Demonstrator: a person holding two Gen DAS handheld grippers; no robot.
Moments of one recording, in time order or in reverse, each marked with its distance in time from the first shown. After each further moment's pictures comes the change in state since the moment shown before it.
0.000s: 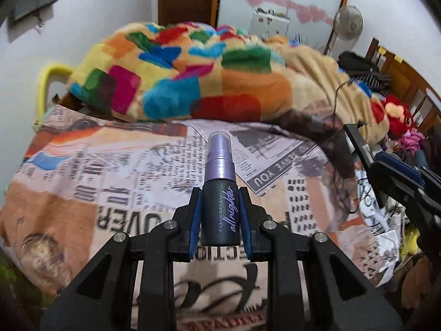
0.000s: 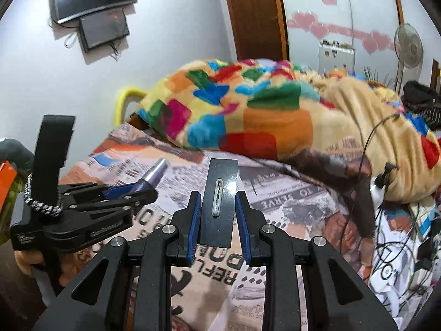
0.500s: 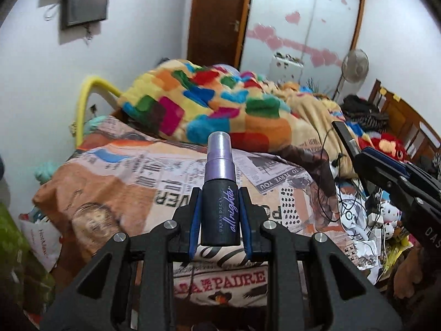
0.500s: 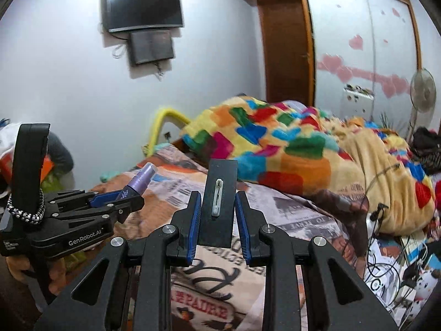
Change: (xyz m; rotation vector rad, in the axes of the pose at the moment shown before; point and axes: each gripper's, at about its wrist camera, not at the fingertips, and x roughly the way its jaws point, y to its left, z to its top) left arm -0.192 0.033 -0.058 -0.109 -0.198 0.080; right arm -0.105 0.099 0.006 -0.149 -0.134 0.107
